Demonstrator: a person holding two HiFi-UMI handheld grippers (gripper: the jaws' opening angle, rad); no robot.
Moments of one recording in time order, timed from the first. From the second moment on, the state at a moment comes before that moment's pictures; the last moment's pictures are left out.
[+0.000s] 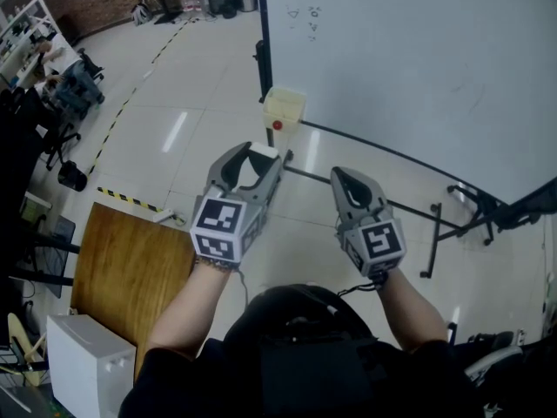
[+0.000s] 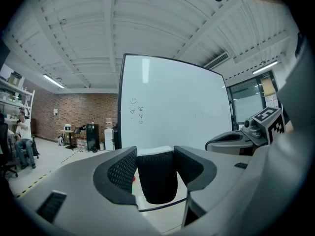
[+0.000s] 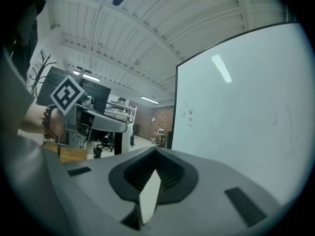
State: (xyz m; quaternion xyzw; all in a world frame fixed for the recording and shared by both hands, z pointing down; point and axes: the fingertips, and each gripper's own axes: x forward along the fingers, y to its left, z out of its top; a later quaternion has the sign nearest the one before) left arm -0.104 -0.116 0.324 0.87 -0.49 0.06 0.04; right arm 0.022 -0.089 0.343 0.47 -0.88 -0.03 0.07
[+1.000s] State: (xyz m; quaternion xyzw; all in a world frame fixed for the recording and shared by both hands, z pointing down) left arm -0.069 -0.160 0.315 0.84 -0.54 0.04 0.06; right arm 0.076 -0.116 0.348 0.43 -0.90 -0.04 0.07
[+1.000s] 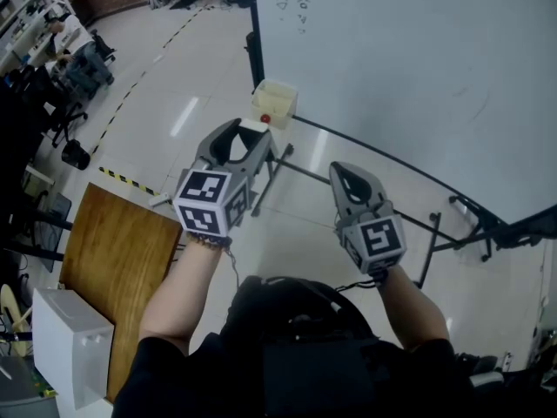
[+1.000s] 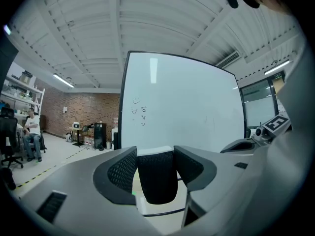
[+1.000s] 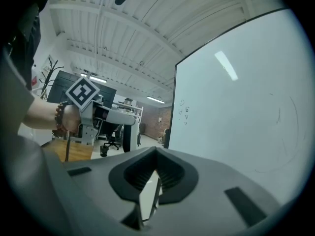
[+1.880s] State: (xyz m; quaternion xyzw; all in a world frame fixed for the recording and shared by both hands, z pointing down) left arm -0.084 -0.321 0.353 0.82 -0.56 0.06 0.07; right arm 0.078 -0.228 0.372 0.46 -0.88 -0.01 0.08
